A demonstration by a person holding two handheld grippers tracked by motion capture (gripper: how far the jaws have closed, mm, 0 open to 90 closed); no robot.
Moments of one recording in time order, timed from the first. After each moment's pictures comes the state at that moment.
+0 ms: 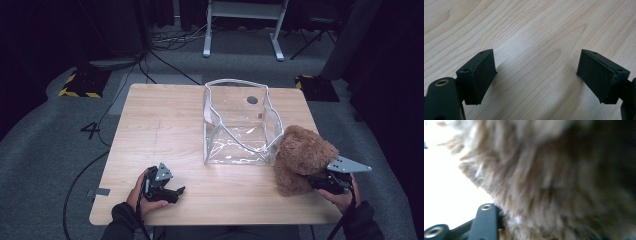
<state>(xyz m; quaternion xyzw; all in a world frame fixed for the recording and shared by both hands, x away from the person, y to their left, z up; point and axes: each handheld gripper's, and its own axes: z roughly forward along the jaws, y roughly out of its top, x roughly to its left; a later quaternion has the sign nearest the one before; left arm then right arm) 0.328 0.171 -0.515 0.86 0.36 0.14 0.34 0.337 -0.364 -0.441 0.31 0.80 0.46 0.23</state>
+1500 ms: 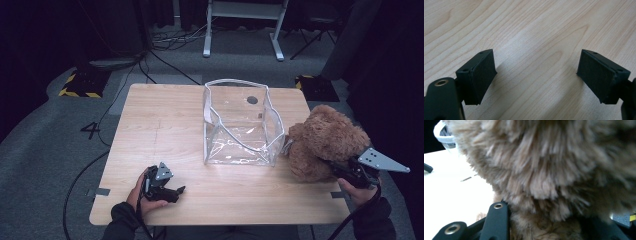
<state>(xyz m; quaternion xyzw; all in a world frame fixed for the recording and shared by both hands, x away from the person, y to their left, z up) 0.330 0.171 -0.515 0.86 0.36 0.13 0.34 0.331 -0.398 -0.397 0.33 0.73 0.52 0.30</state>
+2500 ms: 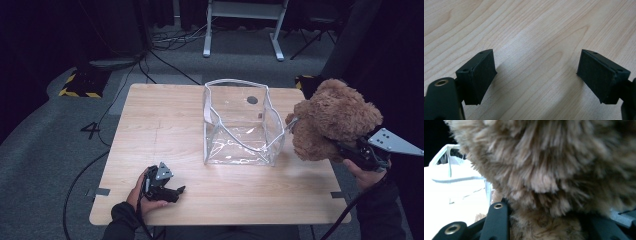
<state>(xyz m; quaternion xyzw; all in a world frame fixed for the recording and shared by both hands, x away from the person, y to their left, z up) 0.330 0.170 -0.515 0.85 0.36 0.13 0.35 0.347 -0.386 -0.336 0.30 0.71 0.53 0.35</state>
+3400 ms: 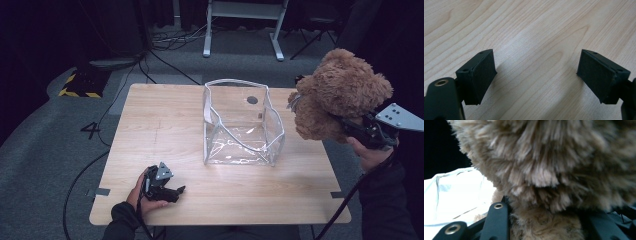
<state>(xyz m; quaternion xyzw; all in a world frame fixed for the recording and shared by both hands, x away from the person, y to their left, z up) 0.330 0.170 -0.515 0.85 0.36 0.13 0.35 0.366 -0.370 -0.280 0.28 0.70 0.54 0.39</state>
